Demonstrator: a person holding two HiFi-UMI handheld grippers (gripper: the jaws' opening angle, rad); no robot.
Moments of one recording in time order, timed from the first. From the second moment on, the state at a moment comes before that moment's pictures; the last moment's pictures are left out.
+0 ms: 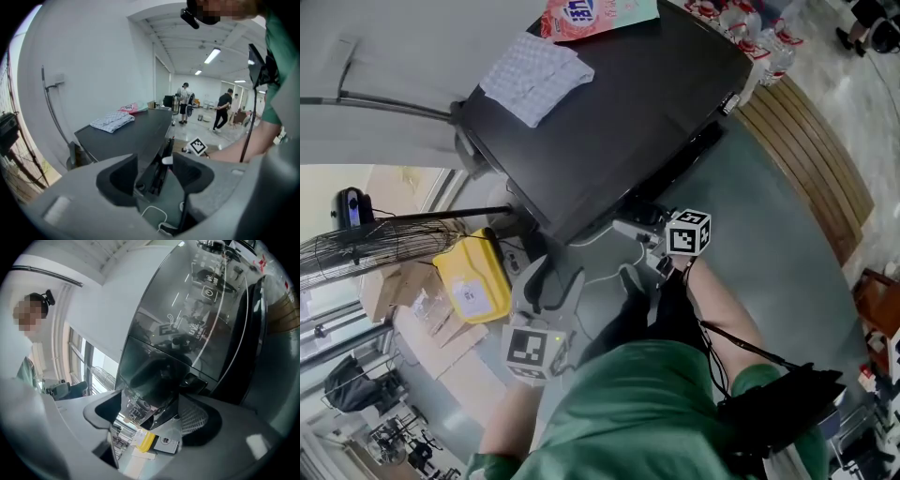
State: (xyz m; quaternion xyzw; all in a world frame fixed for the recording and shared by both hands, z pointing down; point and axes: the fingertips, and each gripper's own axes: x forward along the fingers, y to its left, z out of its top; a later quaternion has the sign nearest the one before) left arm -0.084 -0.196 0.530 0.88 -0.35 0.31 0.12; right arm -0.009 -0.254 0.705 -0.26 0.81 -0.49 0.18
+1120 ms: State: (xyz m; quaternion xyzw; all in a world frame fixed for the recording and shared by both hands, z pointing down) left arm -0.107 -0.148 0.537 0.87 -0.36 0.31 0.15; right arm -0.012 -0.259 0.697 -0.23 0.79 -0.51 0.25
